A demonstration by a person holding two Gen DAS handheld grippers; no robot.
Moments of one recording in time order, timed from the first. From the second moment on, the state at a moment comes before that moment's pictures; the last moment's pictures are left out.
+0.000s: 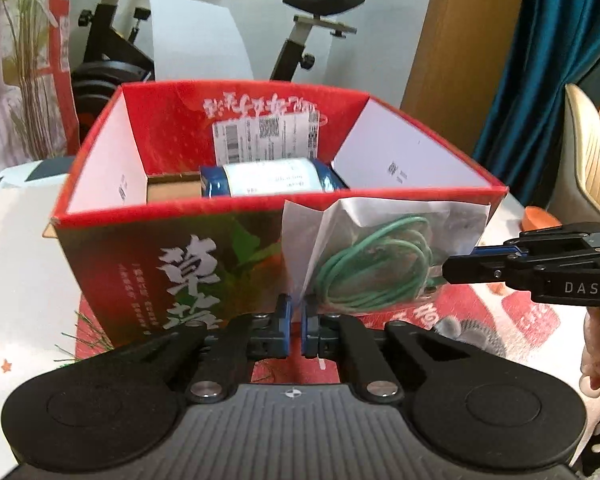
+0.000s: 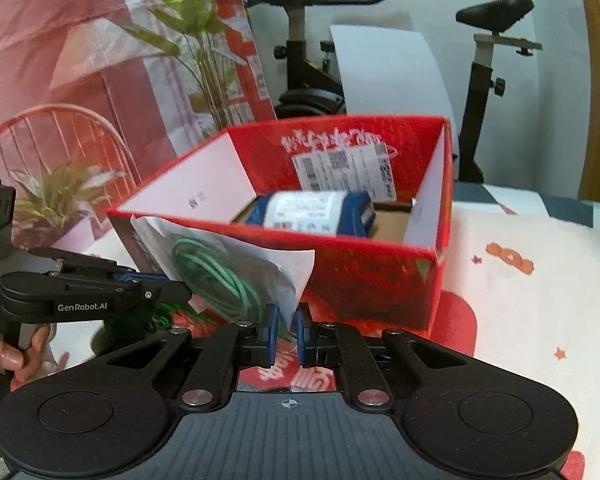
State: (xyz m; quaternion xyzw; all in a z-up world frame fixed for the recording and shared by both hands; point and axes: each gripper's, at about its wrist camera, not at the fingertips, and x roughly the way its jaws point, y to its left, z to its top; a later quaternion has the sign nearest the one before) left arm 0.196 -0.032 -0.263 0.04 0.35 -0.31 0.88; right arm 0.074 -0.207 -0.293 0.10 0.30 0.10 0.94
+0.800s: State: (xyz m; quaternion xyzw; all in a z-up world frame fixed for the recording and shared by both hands) left arm 0.268 -0.016 -0.180 -0.01 0.36 -0.32 0.88; right arm 0.178 -0.232 -0.223 0.18 0.33 0.10 0.92
